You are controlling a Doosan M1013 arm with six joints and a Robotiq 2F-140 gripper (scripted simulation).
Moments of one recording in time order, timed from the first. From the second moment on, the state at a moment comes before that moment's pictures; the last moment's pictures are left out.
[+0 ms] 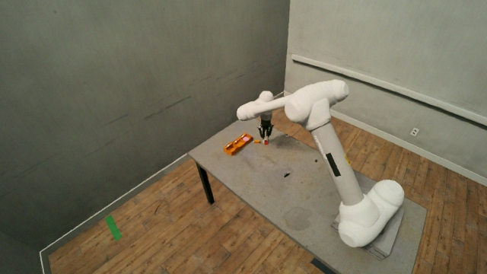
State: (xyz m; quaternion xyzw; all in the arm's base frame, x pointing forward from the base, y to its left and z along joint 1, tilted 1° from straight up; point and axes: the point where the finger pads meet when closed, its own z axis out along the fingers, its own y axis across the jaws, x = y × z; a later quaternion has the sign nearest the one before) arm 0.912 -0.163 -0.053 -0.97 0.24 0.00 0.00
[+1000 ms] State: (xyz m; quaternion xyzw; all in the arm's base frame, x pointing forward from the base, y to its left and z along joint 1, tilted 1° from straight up) arm 0.911 -0.164 0.006 -0.97 0.24 0.00 0.00
